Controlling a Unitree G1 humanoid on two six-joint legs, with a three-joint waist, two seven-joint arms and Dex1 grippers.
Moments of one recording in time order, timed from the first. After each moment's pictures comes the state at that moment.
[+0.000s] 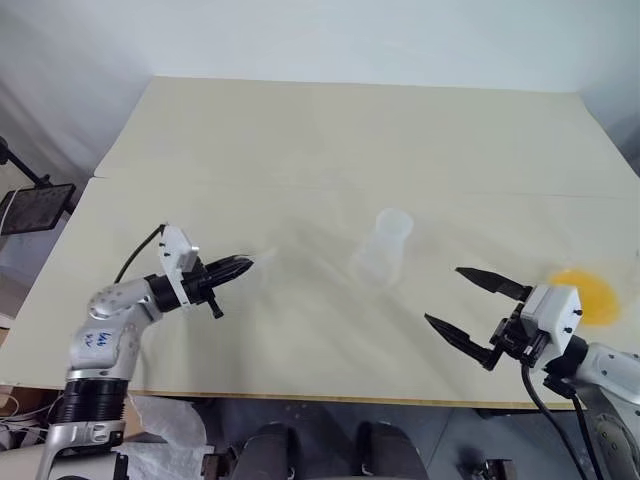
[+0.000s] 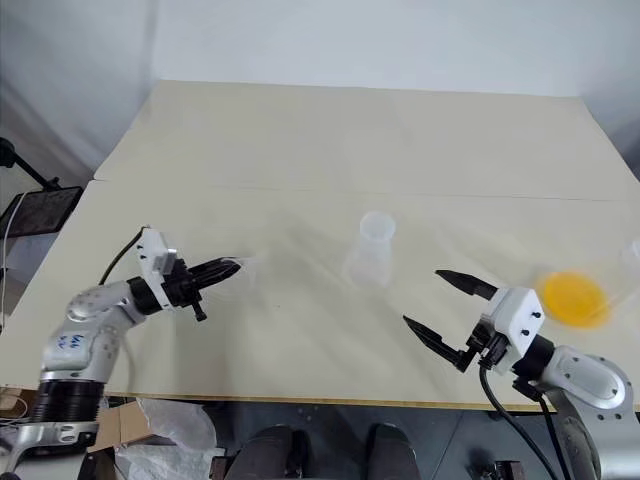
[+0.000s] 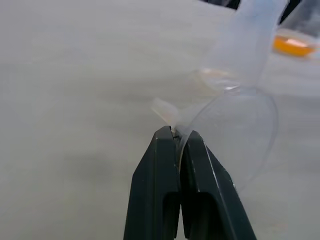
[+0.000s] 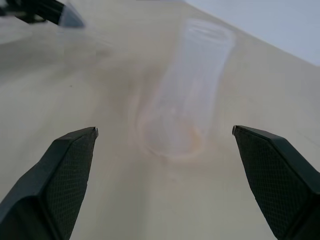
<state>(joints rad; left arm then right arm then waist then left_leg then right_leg) -0.36 0.63 0.16 0.04 -0.53 0.39 -0.98 0.25 -0.64 -0.30 -0.49 0.50 0.07 0.83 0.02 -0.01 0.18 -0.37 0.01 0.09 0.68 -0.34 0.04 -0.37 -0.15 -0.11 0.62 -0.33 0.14</state>
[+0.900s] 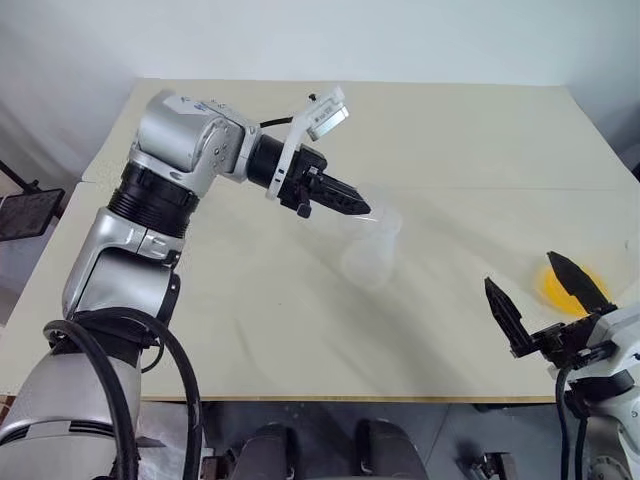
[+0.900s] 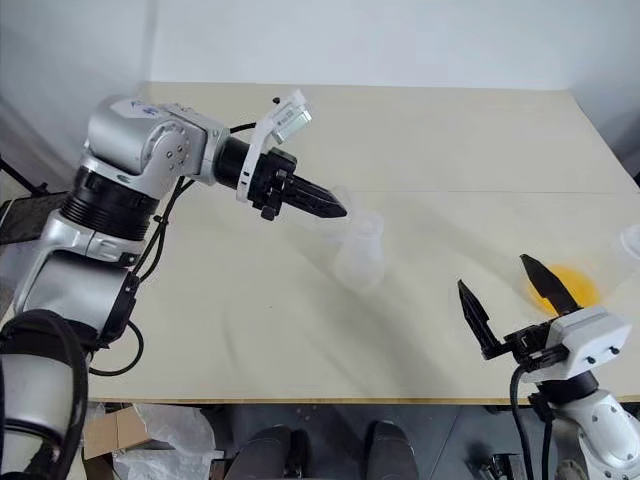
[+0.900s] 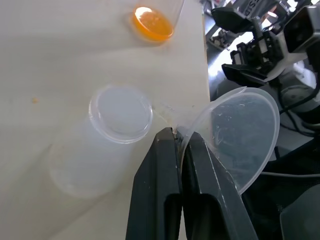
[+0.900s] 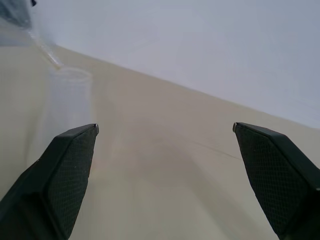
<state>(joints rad) -1.41 0.52 -0.40 0.44 -0.50 1.15 -1.22 0.37 -0.36 -0.41 -0.60 0.45 -0.09 0.57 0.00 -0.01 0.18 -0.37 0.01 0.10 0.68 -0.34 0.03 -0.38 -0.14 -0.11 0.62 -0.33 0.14</state>
